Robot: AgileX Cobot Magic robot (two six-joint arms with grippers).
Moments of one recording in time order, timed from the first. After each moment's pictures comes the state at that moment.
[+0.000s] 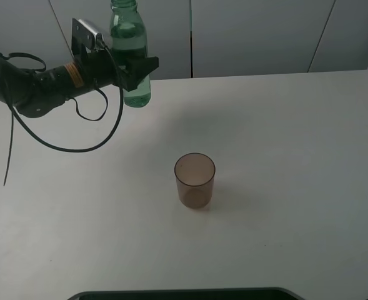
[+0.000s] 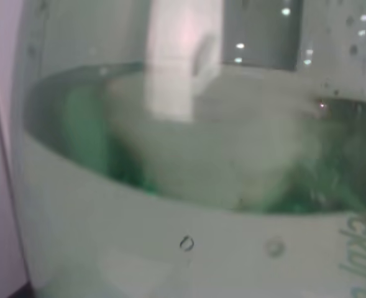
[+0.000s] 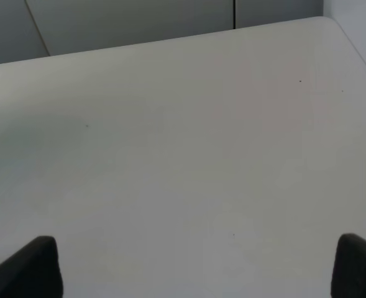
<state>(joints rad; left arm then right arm) -0.32 2.14 -1.08 0.87 -1.14 -0.46 -0.03 0.00 -0.51 -0.01 1.11 0.11</state>
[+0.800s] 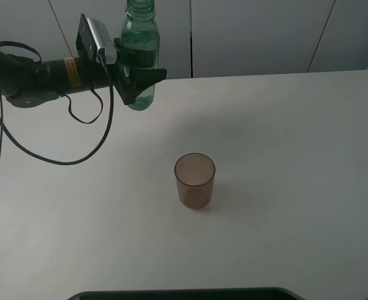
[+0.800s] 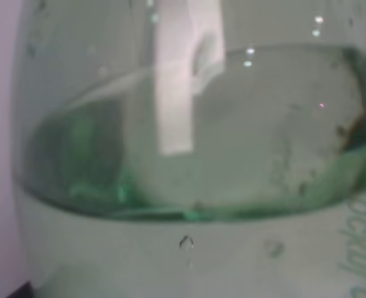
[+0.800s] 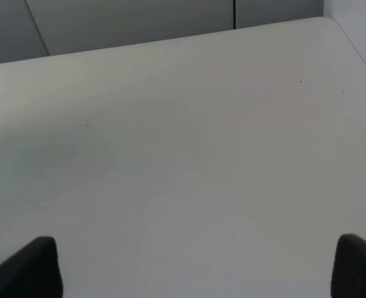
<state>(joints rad) -0.32 2.09 -1.08 1.08 -1.13 -0.33 -0.03 0.00 -0.51 -0.01 1.11 0.11</state>
